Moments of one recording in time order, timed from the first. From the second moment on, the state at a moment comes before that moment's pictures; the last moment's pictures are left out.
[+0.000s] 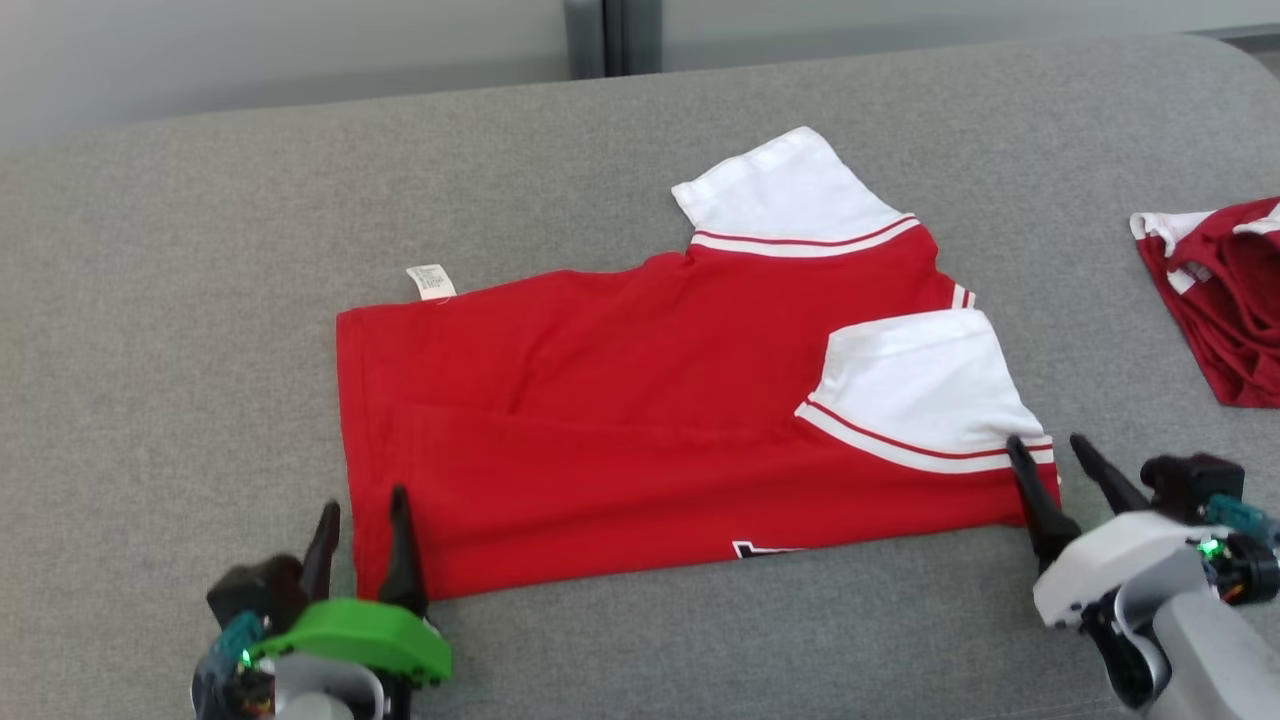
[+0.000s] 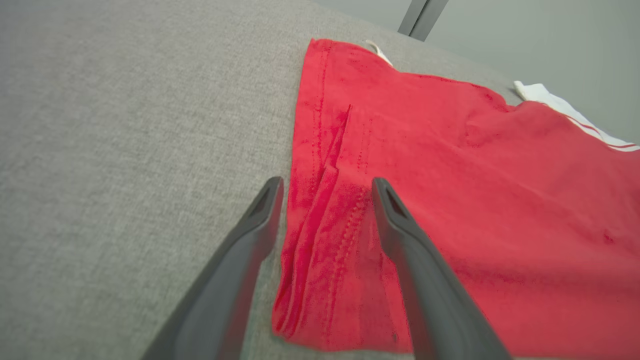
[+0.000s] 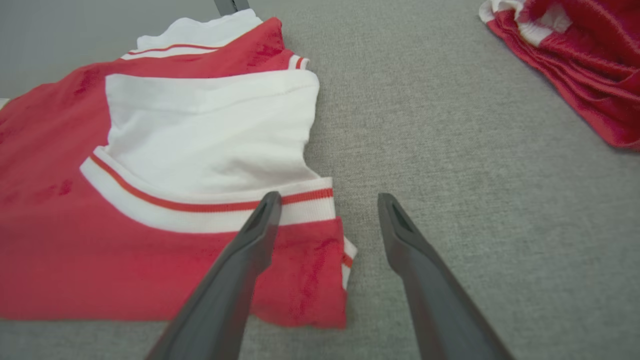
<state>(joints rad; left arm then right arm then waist) -0.11 0.05 -0.14 0.46 -0.47 -0.03 -0.26 -0.28 -0.27 0.16 0.62 0.49 0.13 -0.25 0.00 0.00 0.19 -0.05</state>
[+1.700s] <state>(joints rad) -0.80 0.05 -0.30 0.74 -0.38 -0.12 -0.26 -1.26 -0.32 0.42 1.14 0.40 0.13 -0.11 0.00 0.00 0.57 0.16</state>
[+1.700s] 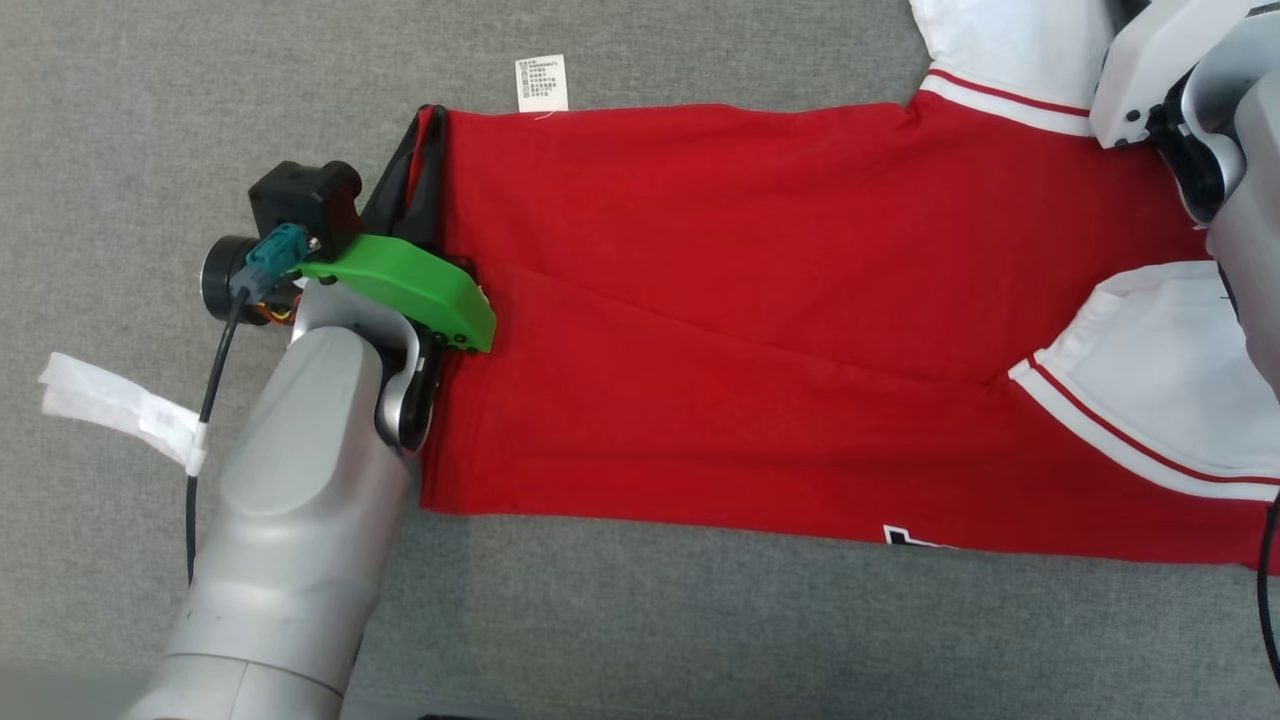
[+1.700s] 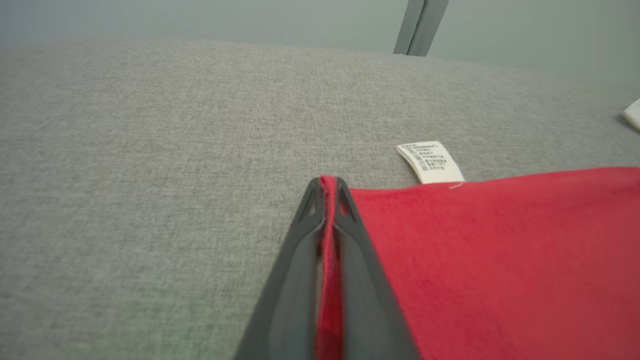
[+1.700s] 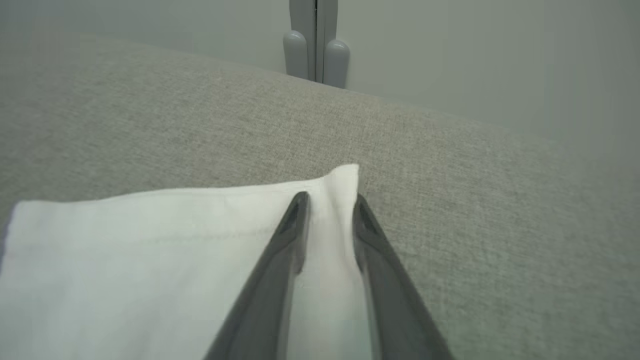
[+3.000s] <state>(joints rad) -0.28 0.05 -0.04 0.48 -0.28 -0.11 -0.26 -0.50 -0.22 0.05 0.65 0.40 0.13 -0.26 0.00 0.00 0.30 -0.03</state>
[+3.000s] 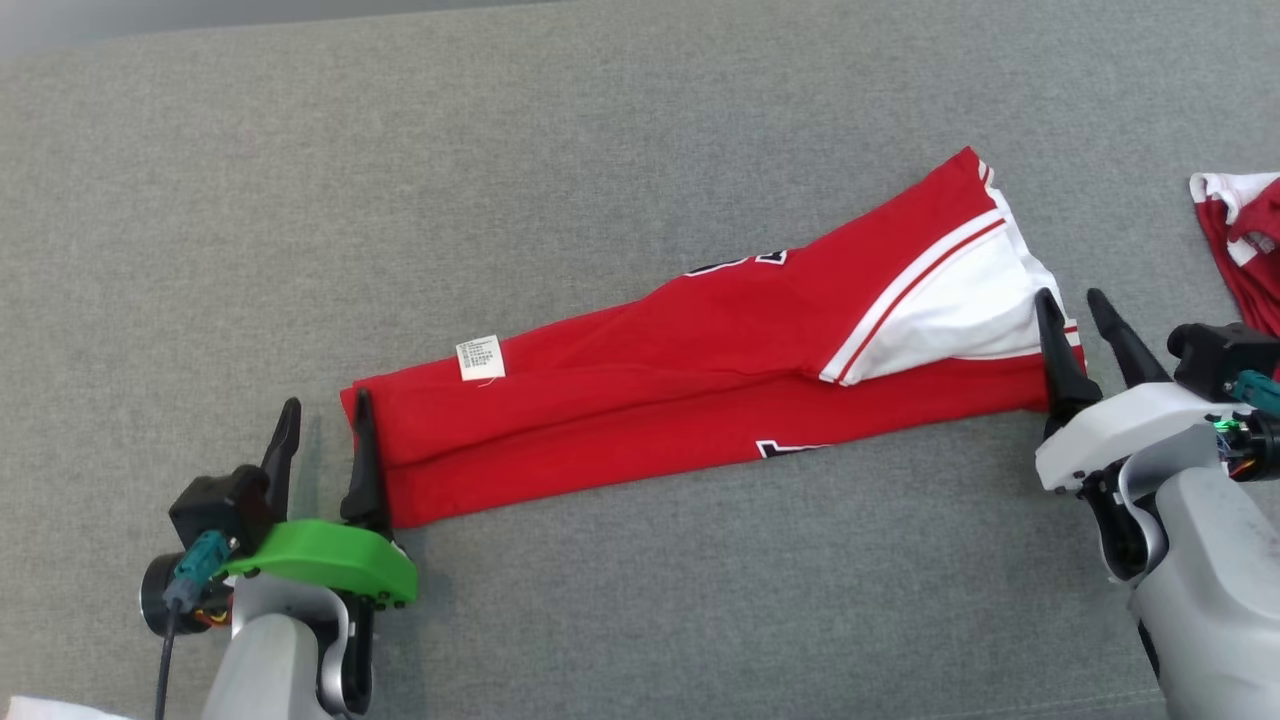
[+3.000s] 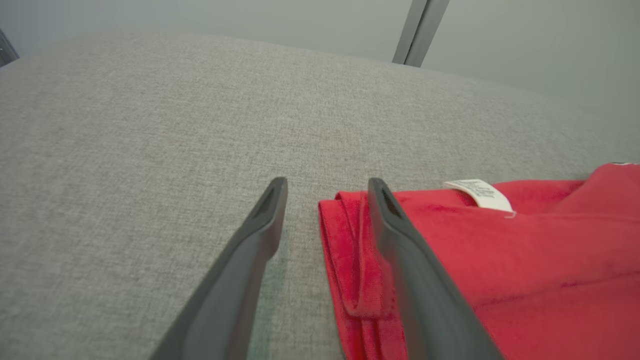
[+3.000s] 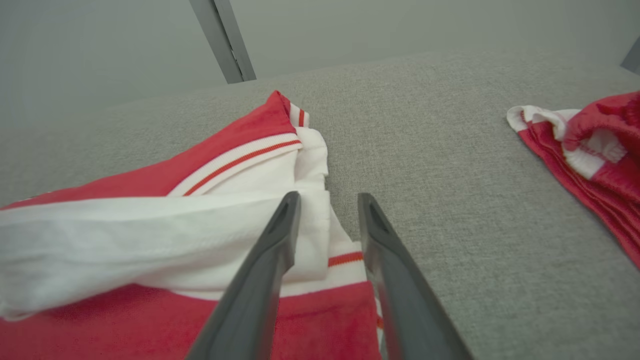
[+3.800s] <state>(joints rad) -0.24 0.05 -0.16 0.35 -0.38 -0.03 -0.26 -0.66 -0.27 0.19 0.93 0.50 0.13 -0.22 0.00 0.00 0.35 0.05</state>
